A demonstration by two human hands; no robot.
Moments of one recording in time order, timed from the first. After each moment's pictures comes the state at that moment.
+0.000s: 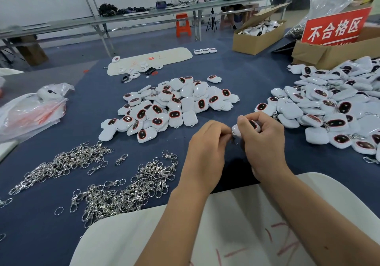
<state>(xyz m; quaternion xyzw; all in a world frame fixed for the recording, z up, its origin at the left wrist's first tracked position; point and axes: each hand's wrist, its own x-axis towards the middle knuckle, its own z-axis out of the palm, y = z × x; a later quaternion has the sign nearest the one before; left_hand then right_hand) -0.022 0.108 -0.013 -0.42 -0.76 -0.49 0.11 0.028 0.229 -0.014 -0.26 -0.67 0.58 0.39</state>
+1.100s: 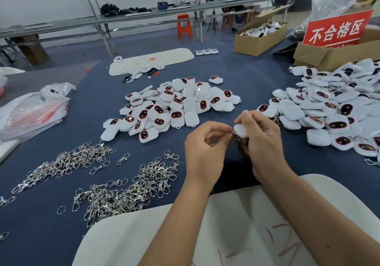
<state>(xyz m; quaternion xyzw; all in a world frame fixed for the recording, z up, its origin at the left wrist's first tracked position) -0.019 0.114 -0.012 -0.24 -0.66 -0.71 -0.05 0.027 0.229 -0.014 -0.16 -0.62 0.69 0.35</state>
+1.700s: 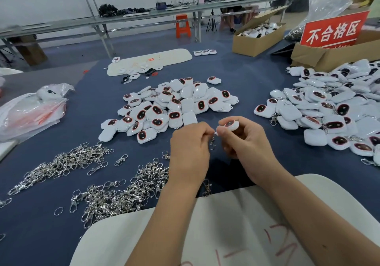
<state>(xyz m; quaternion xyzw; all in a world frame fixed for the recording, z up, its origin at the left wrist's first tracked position) -0.040 0.093 -0.007 -0.34 -0.81 -0.45 0.14 0.029 0.226 -0.020 -0.10 -0.66 0.70 0.25</state>
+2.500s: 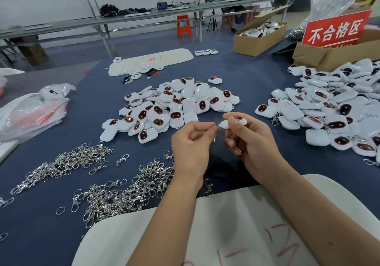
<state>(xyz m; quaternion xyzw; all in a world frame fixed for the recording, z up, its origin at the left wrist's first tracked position) -0.030 0.106 -0.005 -0.13 -0.63 -0.77 -0.07 0.027 0.231 -0.016 -0.05 -0.54 0.81 0.23</state>
